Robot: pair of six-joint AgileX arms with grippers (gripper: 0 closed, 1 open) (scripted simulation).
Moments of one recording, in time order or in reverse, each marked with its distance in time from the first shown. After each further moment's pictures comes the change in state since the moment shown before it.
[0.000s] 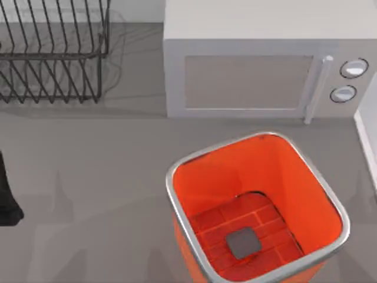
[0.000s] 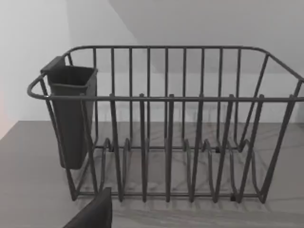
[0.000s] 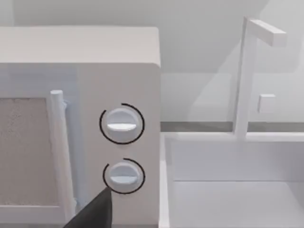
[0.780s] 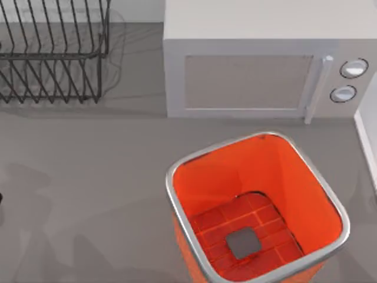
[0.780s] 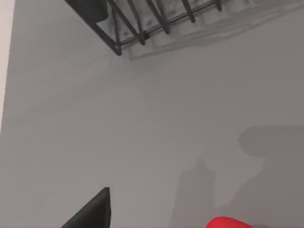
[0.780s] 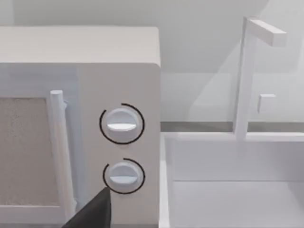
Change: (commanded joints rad) left arm 0.235 0.642 0.337 -0.266 0.135 0.568; right arm 0.000 0.000 0.000 0.000 0.000 0.000
